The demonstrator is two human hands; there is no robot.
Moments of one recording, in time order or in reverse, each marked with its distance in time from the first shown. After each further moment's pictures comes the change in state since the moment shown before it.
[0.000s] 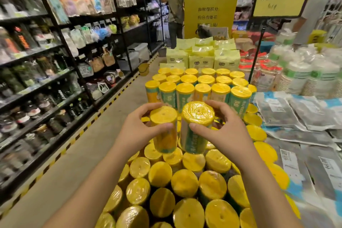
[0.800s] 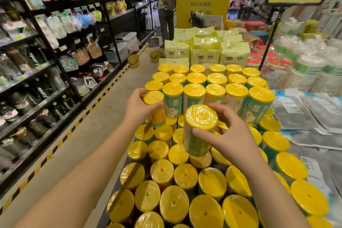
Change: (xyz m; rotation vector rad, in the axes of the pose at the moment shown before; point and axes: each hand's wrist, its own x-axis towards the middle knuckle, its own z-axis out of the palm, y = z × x) left_hand 0.186 -0.119 -0.005 0.144 0.159 -0.137; right_hand 0.066 0.031 0.060 -0.060 0.018 0.098
